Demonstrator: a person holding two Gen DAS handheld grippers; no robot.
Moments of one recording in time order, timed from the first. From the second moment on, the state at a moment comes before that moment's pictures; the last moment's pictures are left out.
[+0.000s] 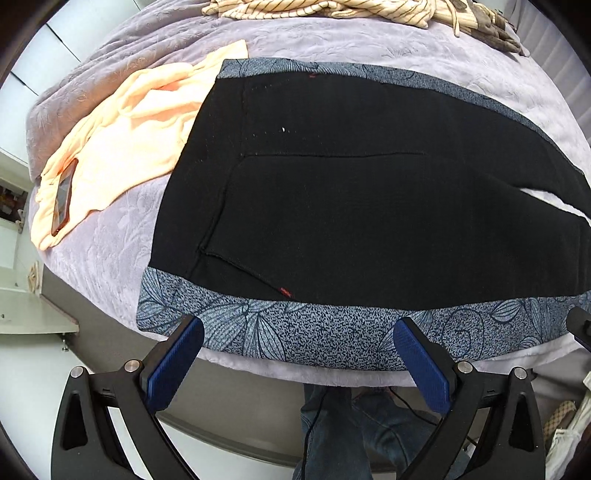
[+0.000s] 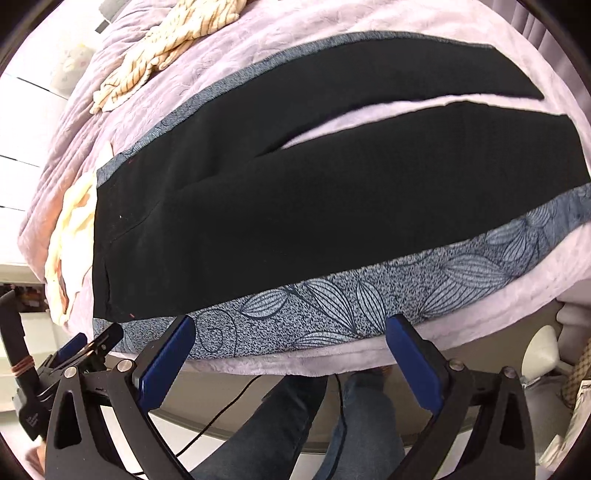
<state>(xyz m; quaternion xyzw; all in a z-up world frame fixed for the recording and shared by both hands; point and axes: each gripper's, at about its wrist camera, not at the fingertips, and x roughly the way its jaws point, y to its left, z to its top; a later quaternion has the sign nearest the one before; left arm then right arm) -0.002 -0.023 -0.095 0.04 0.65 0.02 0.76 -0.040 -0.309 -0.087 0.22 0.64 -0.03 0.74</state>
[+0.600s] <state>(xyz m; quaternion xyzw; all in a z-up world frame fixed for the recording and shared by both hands) -0.017 0.048 -0.122 -0.15 0.63 -0.08 0.75 -0.084 -0.342 -0.174 0.48 0.59 0.08 0.64</state>
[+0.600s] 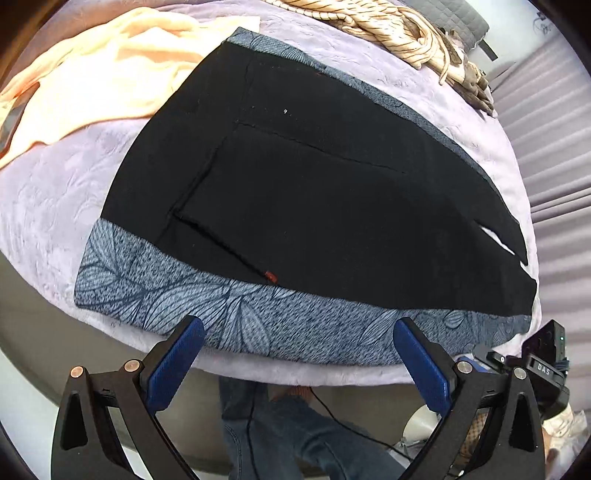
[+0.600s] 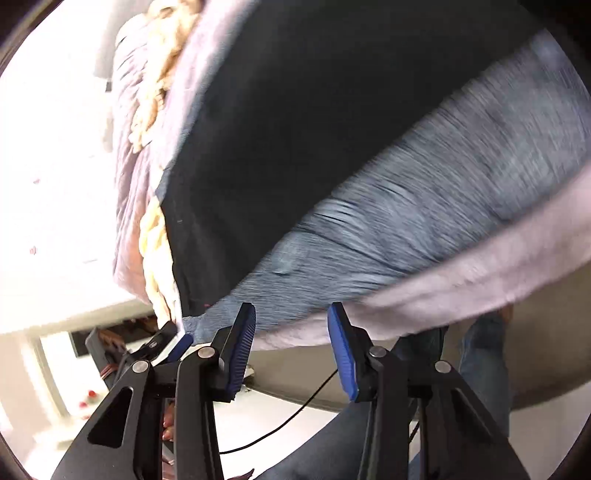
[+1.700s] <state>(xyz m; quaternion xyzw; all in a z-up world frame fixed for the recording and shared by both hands) 0.001 0.093 -0.164 -0.34 0.63 -0.06 0.70 -0.028 -0.303 -0.177 0.53 0.54 0.17 0.63</state>
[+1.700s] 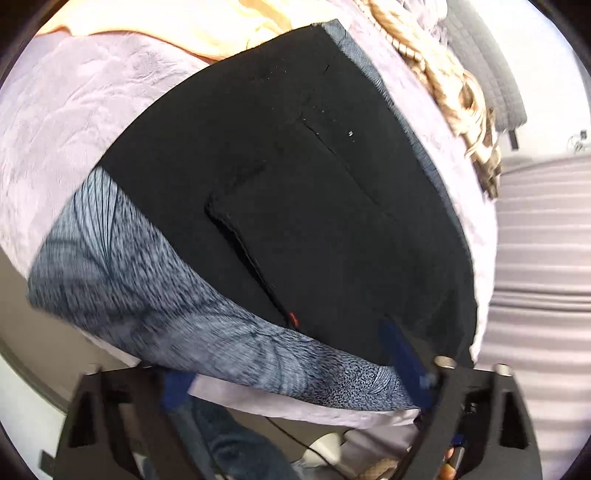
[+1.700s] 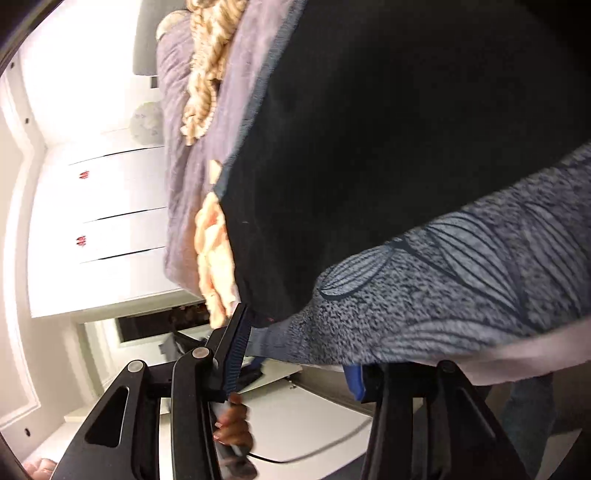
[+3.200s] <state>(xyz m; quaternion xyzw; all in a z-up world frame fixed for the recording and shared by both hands) 0.218 0.042 -0.085 -0.07 0.54 -0.03 0.84 0.260 -0.338 -0.123 0.32 0.59 0.19 0.72</state>
